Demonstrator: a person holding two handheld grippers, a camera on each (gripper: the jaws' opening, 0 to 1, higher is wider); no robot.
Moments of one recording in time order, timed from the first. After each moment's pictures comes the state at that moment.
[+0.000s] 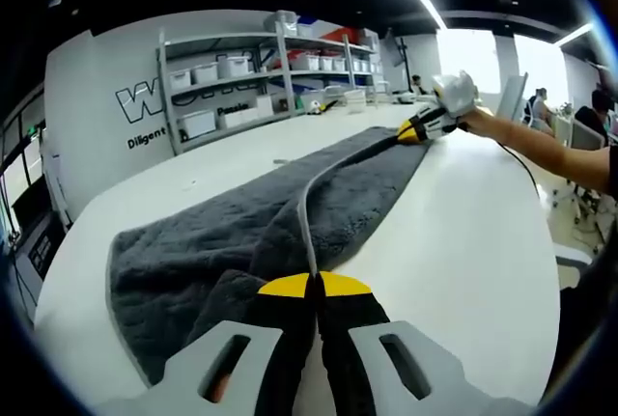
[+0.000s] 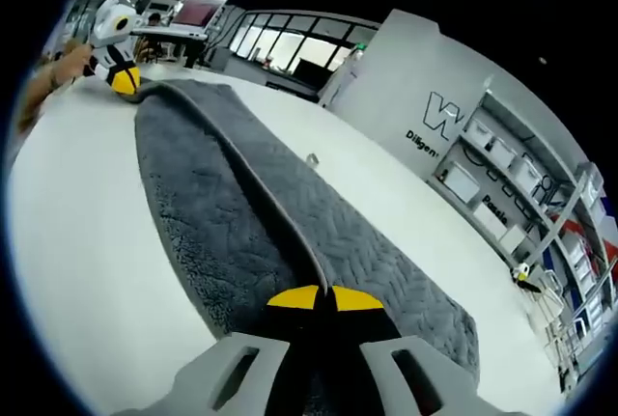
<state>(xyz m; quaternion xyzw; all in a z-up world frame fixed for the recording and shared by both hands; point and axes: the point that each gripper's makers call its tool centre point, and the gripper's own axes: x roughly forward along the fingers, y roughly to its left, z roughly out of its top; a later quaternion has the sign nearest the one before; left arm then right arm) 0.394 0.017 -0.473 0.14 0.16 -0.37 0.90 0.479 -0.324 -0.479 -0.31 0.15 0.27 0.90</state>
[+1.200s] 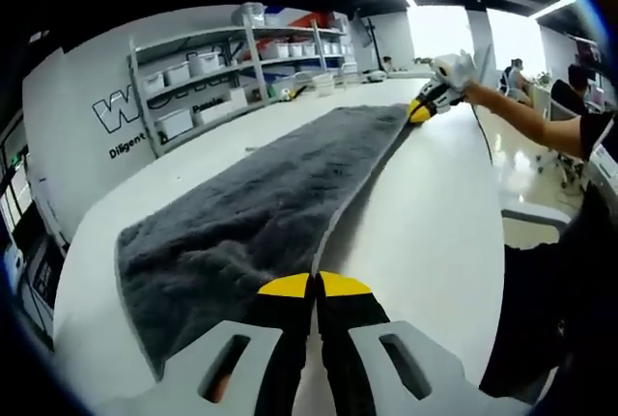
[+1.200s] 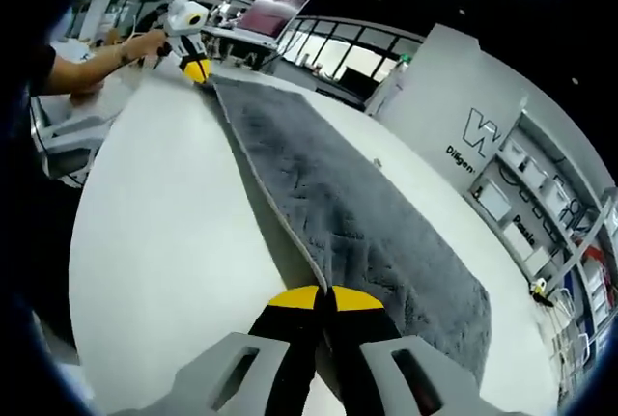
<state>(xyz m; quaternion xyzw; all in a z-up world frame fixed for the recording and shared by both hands) 0.322 0.036 -0.477 0.21 0.19 -0.41 0.87 0.346 -0.337 -0.487 -0.33 0.15 0.37 0.85</state>
